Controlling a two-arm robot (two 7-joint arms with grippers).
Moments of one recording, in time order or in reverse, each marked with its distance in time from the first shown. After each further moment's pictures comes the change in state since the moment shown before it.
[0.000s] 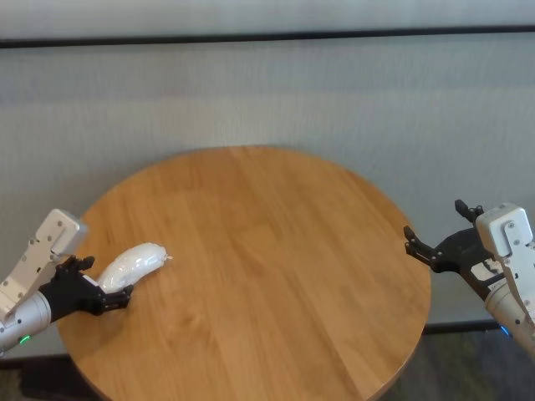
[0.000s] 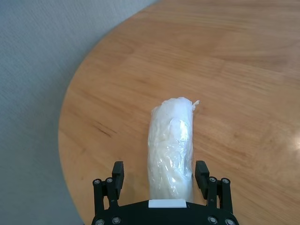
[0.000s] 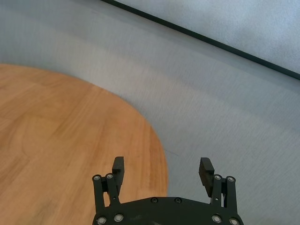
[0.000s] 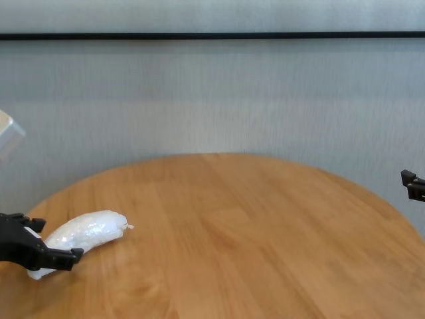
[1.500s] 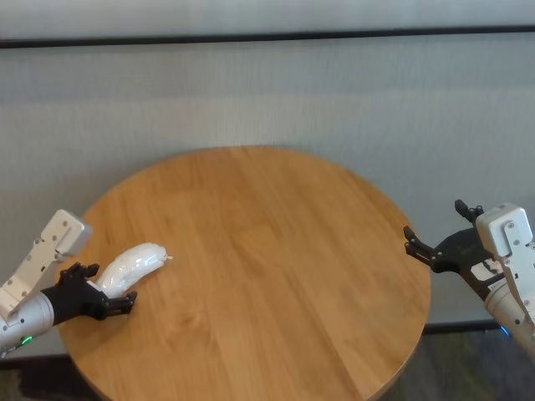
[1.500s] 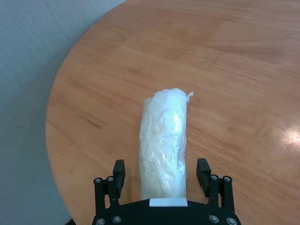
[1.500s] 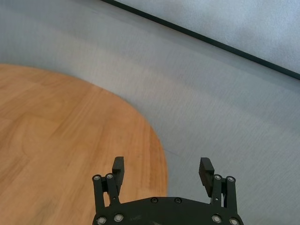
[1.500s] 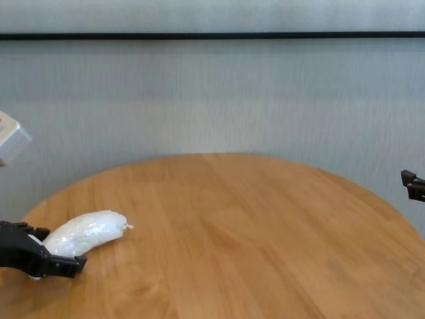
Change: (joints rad) left arm -0.012 -0.020 -0.013 0.021 0.022 0.057 -0.045; right arm 0.000 0.000 0.000 0.000 0.000 0.000 0.000
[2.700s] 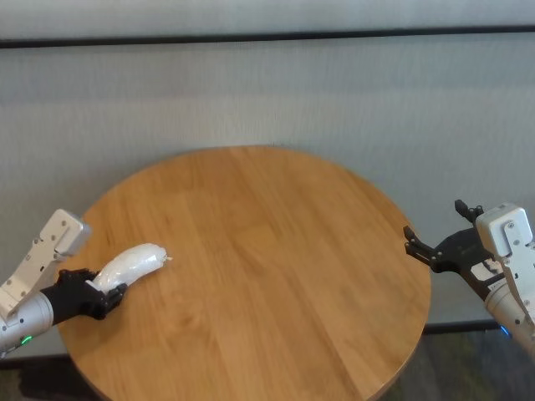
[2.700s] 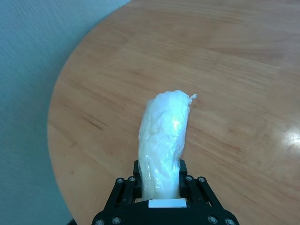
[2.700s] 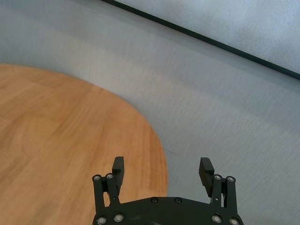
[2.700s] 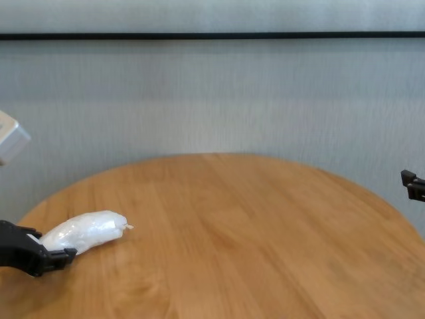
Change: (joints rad) left arm 0.003 0.001 -0.002 -0.003 -0.004 -0.008 0.004; right arm 0.000 0.000 0.000 0.000 0.000 0.000 0.000
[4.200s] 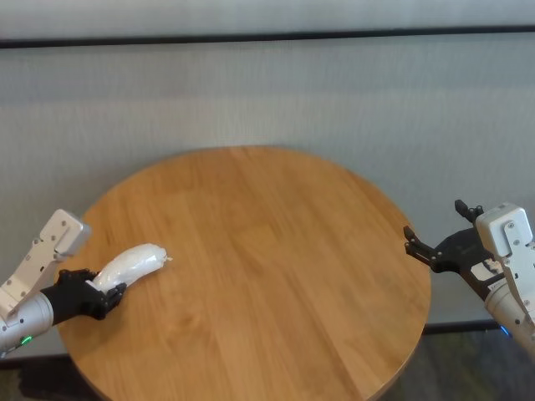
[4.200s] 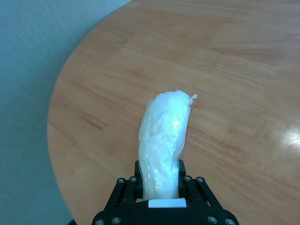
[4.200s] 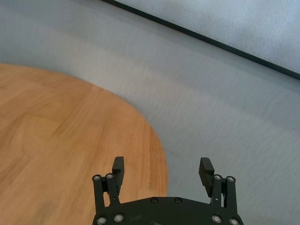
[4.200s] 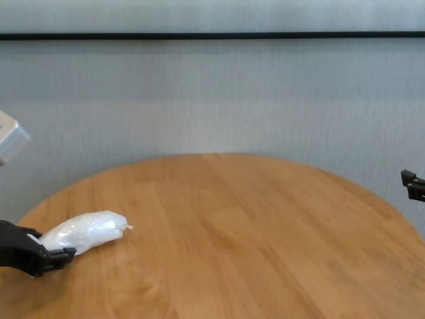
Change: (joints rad) left arm 0.001 0.000 0.000 0.000 0.000 -0.001 0.000; right arm 0.000 0.000 0.000 0.000 0.000 0.000 0.000
